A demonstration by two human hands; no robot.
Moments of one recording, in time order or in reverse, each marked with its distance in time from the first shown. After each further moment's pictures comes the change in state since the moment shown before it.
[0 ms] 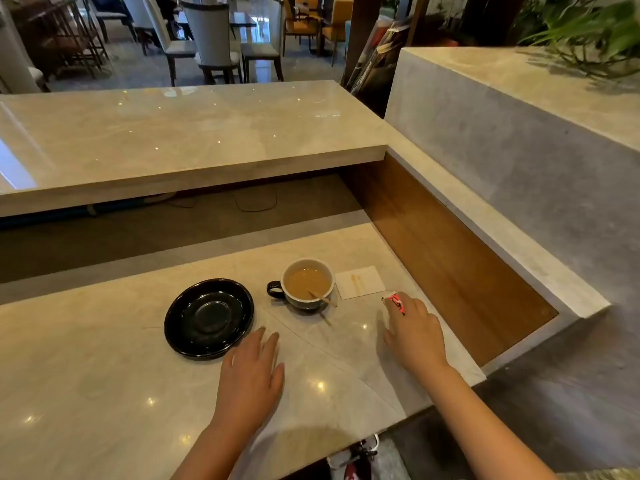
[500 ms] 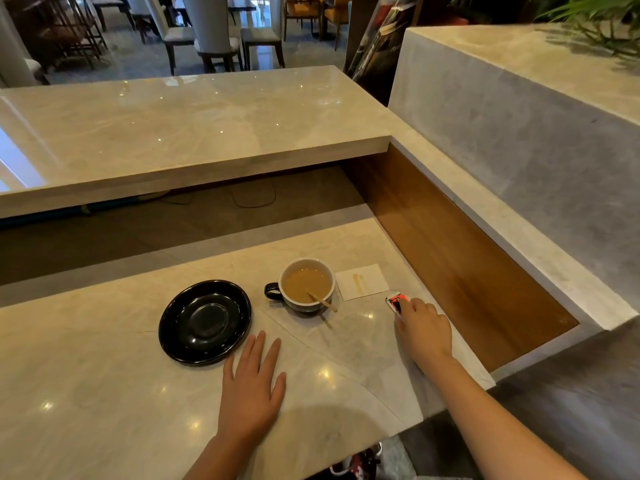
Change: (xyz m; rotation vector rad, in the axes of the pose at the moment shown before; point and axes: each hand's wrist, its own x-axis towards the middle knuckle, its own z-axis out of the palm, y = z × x) left_hand -0.004 -0.010 0.042 -0.011 -0.116 -0.128; right_hand 0.029 0.019 0.025 -0.001 -0.013 0.153
